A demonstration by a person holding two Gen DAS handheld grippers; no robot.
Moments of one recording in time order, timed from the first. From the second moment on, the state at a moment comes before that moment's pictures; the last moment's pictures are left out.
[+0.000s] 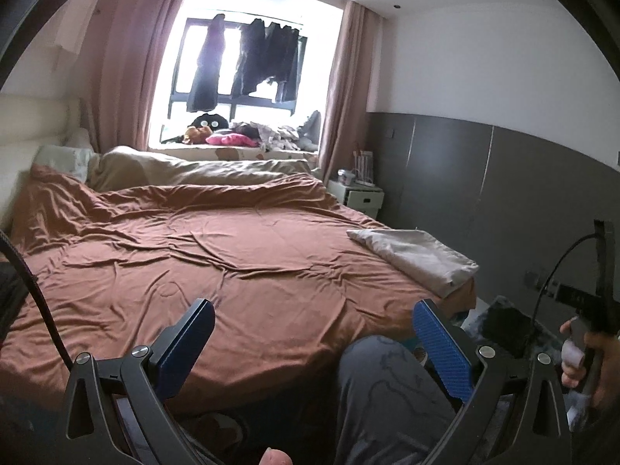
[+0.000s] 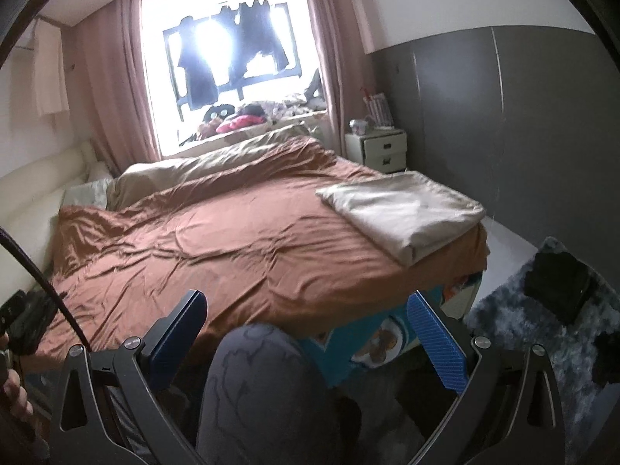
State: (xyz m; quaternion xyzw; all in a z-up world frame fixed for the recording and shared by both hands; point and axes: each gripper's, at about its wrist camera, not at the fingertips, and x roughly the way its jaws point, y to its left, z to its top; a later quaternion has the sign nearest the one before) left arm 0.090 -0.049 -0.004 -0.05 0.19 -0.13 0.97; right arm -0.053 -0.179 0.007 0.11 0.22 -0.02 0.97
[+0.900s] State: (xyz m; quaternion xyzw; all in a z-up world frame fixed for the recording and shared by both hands) left arm 0.076 -0.052 -0.008 -0.04 0.18 -0.10 0.98; right arm -0.059 -0.149 -0.004 0.13 0.22 0.00 0.97
